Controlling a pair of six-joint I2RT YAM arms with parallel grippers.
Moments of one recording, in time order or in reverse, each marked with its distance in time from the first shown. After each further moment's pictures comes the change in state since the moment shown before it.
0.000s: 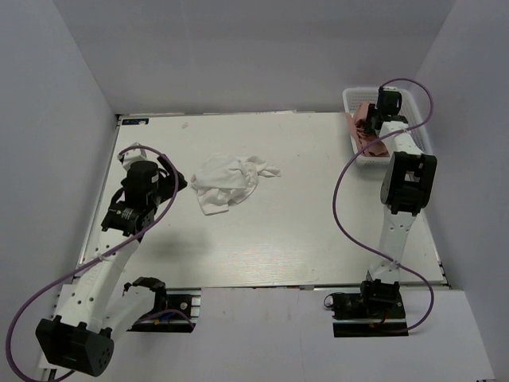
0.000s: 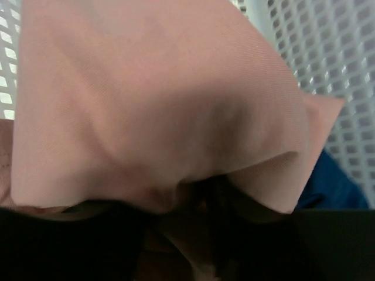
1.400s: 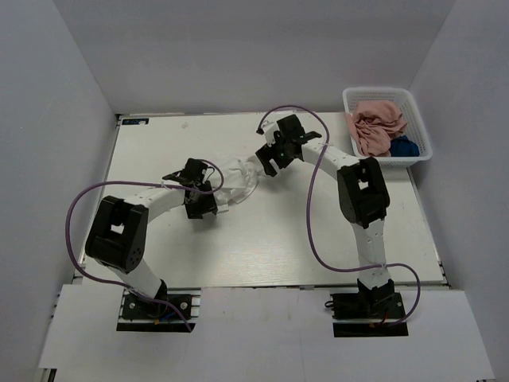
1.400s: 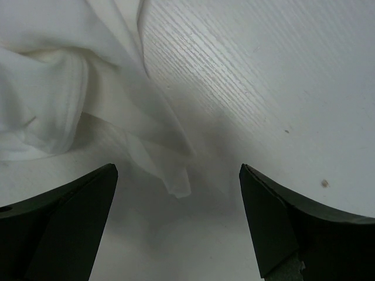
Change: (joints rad) left arm -0.111 0.729 0.033 0.061 0.298 0.041; right arm 0.579 -0.108 -0.194 -0.141 -0.413 -0.288
